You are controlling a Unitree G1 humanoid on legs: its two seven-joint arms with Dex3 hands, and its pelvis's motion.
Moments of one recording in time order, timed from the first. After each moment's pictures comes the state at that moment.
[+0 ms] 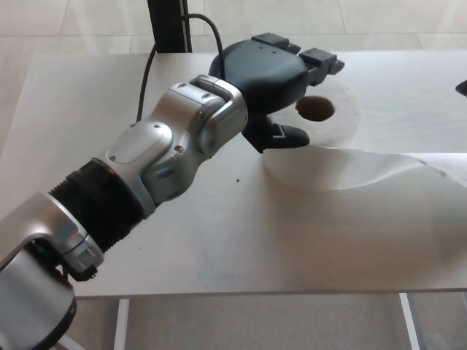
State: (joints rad) left_arm -0.98 0.37 -0.86 0.43 0.57 0.08 -0.18; right_arm -0.25 -0.73 -0.07 0.09 -0.08 -0.05 0.21
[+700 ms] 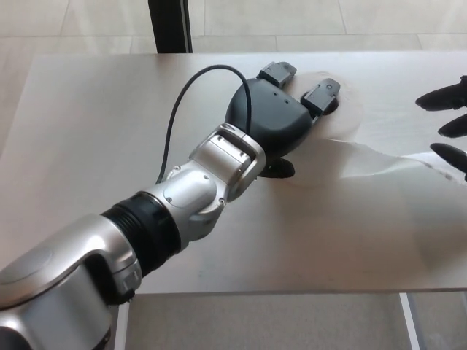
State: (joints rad) left_arm -0.94 0.21 -1.04 0.69 0.84 0.21 0.10; right_arm -0.24 -0.63 0.00 0.06 -0.18 -0.04 0.15
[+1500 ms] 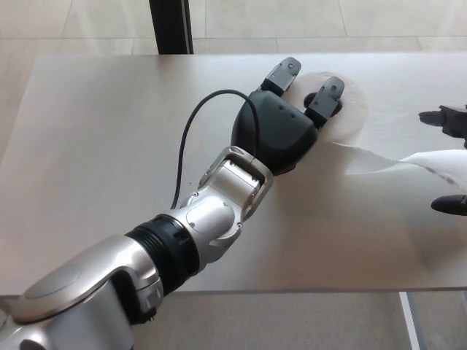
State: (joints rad) left_arm -0.91 0.14 -1.05 0.77 0.95 0.29 0.23; right_arm -0.36 -0.83 0.33 0.05 -0.52 0.20 0.27
